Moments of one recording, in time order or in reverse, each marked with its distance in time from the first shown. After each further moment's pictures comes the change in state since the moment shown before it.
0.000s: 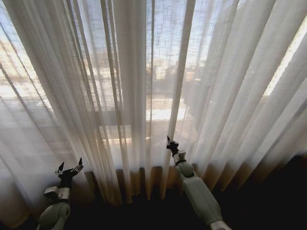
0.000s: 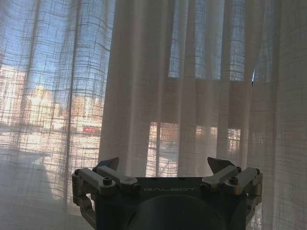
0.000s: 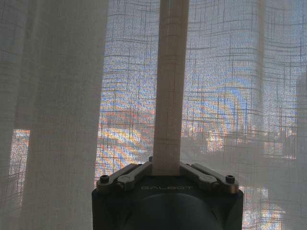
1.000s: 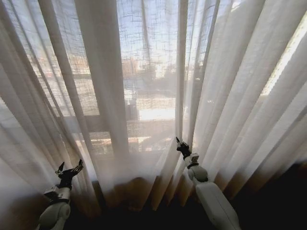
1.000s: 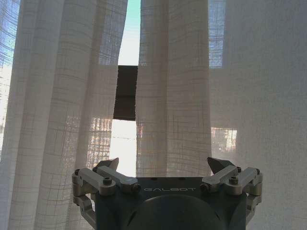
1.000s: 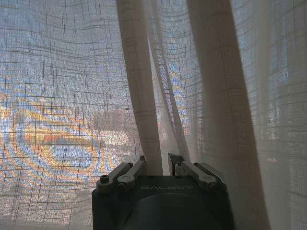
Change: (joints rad) left arm 0.000 0.000 0.000 0.000 0.000 0.000 0.001; right arm -0.124 -0.126 0.099 0.104 0.065 0.032 -0.038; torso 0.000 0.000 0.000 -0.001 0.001
